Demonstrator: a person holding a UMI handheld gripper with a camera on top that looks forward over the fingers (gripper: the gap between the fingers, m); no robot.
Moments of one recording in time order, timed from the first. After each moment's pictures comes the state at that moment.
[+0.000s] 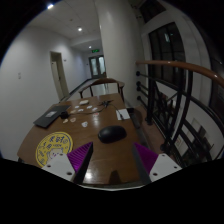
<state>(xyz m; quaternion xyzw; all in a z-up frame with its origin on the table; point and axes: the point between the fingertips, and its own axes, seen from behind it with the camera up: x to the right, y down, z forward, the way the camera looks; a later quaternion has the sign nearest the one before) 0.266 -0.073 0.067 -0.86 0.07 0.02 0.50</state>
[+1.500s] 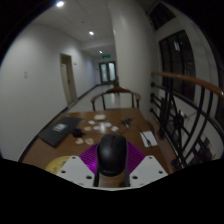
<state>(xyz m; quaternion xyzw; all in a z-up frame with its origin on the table) 0.176 0.053 0.115 -0.84 0.03 0.03 0.54</state>
